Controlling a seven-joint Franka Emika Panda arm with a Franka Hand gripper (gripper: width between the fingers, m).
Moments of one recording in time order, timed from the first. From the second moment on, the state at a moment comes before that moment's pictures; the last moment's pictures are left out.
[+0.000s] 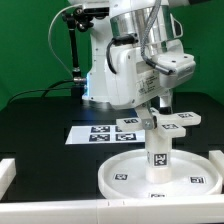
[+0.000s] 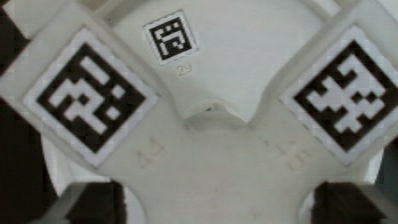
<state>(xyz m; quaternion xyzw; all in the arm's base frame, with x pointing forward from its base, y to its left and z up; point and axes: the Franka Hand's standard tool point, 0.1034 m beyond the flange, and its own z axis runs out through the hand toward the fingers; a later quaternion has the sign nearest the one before) 0.563 0.039 0.101 -0.47 0.88 0.04 0.09</state>
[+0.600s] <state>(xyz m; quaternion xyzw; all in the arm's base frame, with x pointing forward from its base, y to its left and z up) 0.568 0.044 0.130 -0.52 0.84 0.04 0.12</state>
